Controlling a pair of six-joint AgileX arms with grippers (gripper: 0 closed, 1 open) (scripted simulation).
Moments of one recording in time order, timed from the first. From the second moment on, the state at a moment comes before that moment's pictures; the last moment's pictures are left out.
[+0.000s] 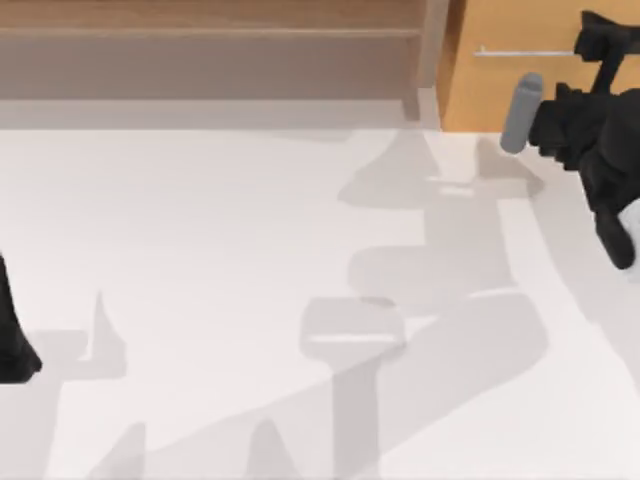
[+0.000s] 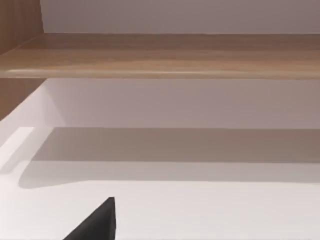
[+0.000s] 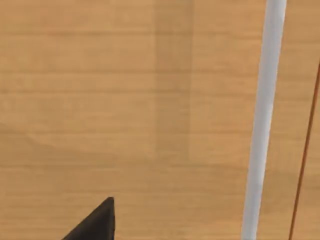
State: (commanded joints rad) left arm 0.00 0.00 0.00 0.00 0.00 0.00; right arm 0.17 2.26 1.02 1.24 0.20 -1.56
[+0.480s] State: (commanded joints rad) left arm 0.00 0.00 0.00 0.00 0.00 0.00; right arm 0.16 2.28 1.06 1.22 0.20 -1.56
